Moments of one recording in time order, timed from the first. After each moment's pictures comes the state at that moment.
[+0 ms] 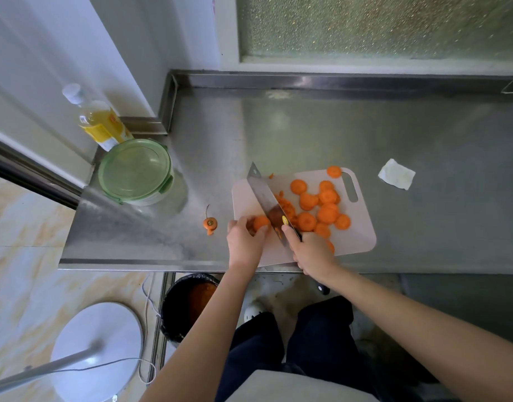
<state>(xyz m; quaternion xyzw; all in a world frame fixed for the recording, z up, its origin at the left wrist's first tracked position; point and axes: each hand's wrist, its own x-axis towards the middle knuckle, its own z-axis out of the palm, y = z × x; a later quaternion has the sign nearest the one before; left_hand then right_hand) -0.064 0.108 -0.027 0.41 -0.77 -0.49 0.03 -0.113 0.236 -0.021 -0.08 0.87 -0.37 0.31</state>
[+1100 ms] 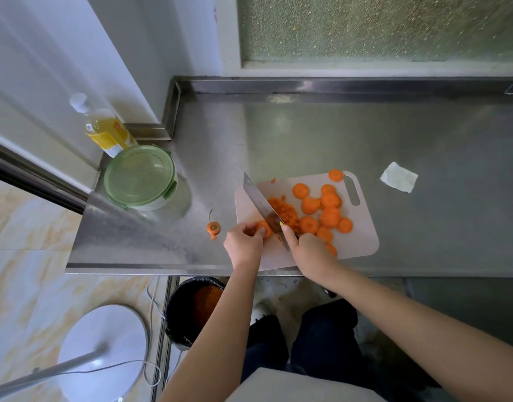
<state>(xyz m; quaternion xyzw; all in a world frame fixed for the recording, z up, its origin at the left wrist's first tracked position) -0.070 0.109 -0.018 0.51 -0.70 -0.50 0.04 -0.116 0.226 0.009 -0.20 0.92 -0.18 0.30</state>
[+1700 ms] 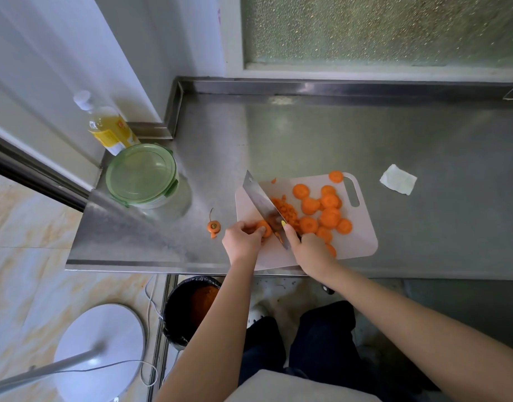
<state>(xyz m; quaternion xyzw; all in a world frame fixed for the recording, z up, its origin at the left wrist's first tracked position) -0.070 0.105 -0.013 0.51 -0.68 -0.53 0.03 -0.116 0.228 0.006 -0.15 0.92 -0.21 0.29</state>
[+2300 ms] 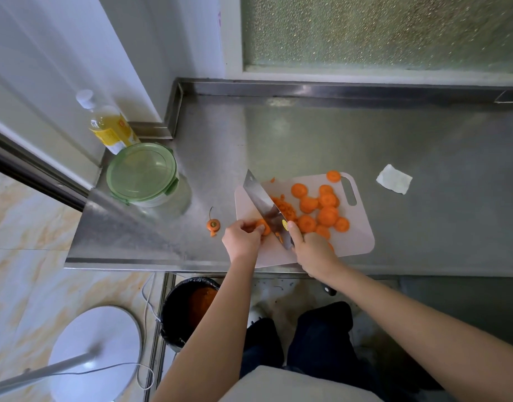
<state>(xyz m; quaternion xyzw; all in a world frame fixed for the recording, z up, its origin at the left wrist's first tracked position) -0.068 0.107 -0.013 0.50 -0.69 -0.52 0.04 -0.112 0.234 0.011 -0.15 0.90 -0.28 0.29</state>
